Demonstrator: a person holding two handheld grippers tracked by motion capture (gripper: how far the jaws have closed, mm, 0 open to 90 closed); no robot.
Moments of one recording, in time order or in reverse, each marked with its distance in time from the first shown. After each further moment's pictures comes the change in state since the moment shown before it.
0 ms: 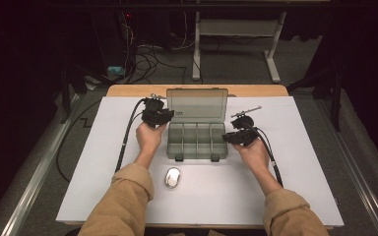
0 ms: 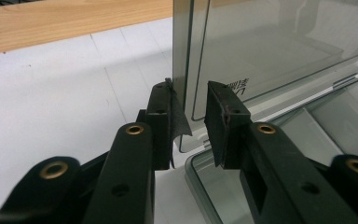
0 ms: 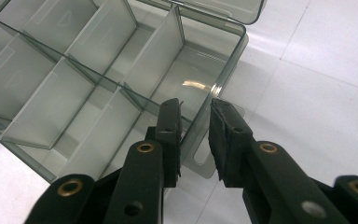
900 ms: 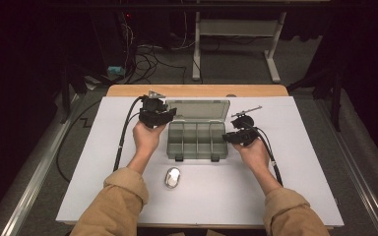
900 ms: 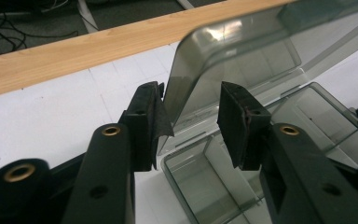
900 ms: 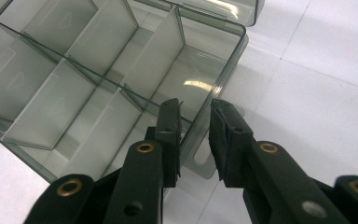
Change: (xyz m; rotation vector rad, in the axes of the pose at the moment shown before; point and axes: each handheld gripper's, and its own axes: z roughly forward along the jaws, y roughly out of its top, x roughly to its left) left arm -0.021 0.006 -0.041 -0.075 -0.009 0.070; right arm -0.001 0.000 0.000 0.001 0.007 0.006
